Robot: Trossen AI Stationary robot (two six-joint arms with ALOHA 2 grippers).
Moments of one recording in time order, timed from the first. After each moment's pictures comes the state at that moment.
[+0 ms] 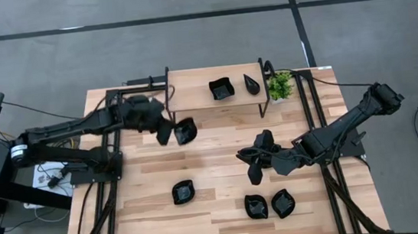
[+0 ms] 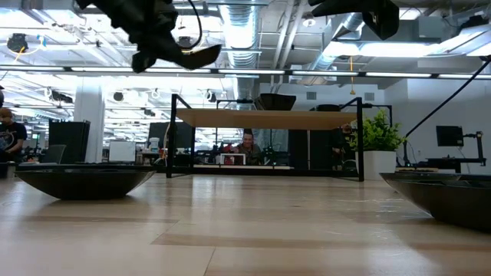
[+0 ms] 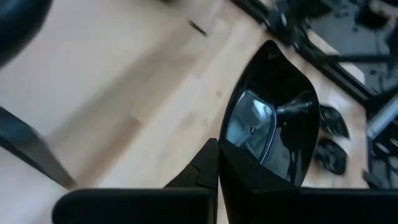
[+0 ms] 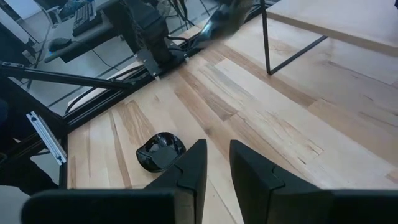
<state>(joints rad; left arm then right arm) 0.25 1.04 0.87 -0.46 0.08 -0.40 0.46 1.25 0.94 -0.23 0.68 0.80</state>
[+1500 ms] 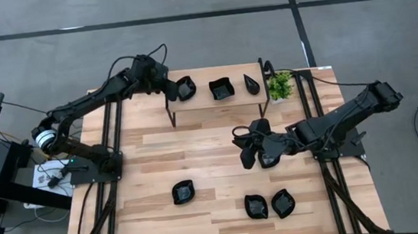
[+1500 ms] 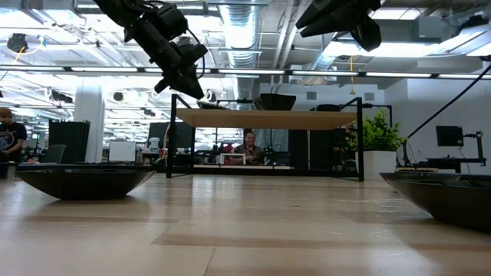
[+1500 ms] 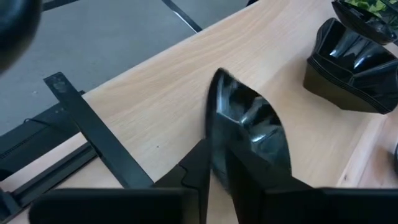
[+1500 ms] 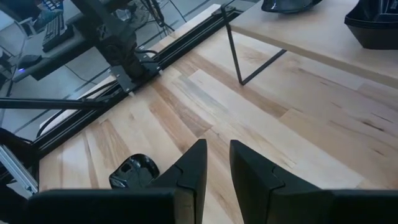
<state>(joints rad) 0.69 1.40 1.09 -0.38 0.10 -0.16 0.33 1.25 0.94 -0.23 0.65 0.78</state>
